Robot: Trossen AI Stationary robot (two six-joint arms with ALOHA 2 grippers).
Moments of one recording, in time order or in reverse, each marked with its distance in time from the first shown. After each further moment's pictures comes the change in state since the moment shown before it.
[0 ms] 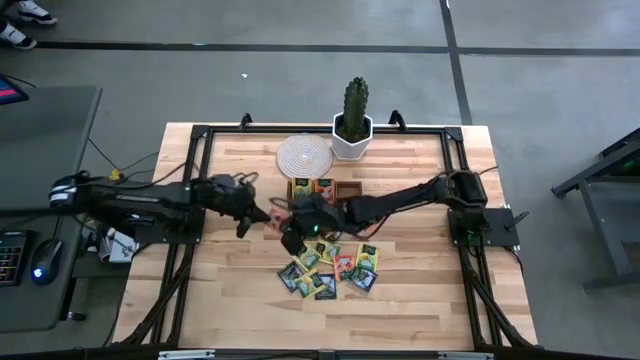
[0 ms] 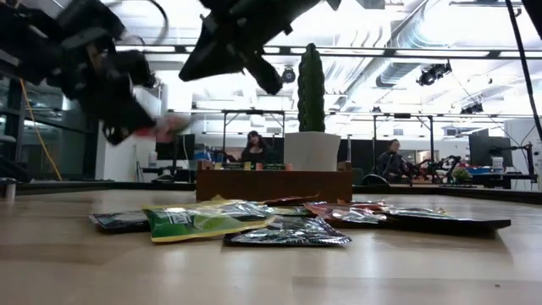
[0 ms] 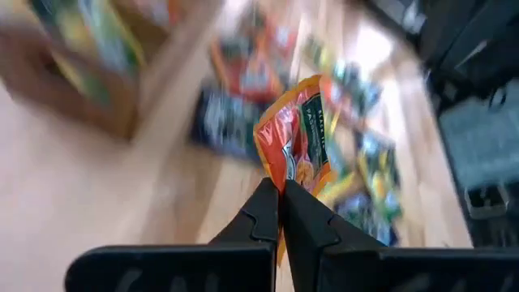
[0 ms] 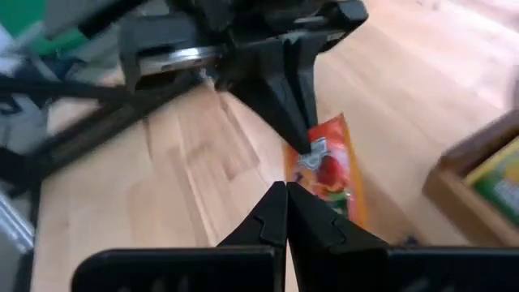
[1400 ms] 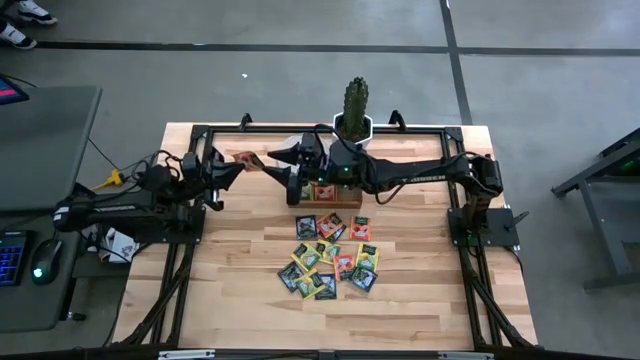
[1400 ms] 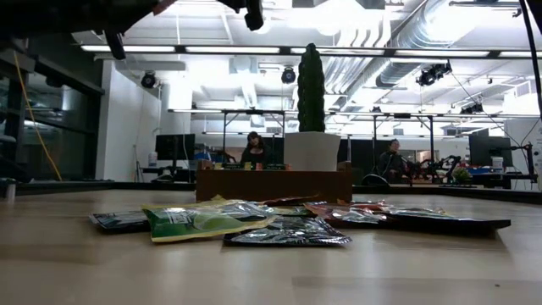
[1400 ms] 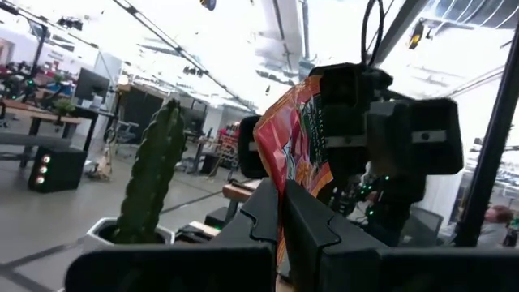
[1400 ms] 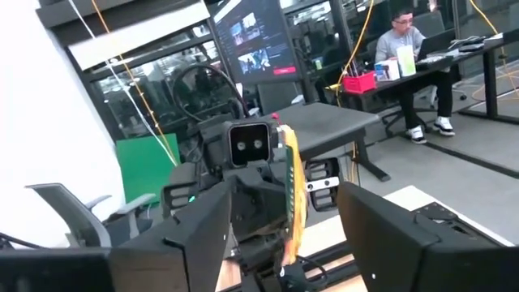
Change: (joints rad) left arm 0.000 -0.461 -0.031 0.456 -0.367 0.198; right arm -0.183 -0.136 0.000 0.534 -0.134 -0.285
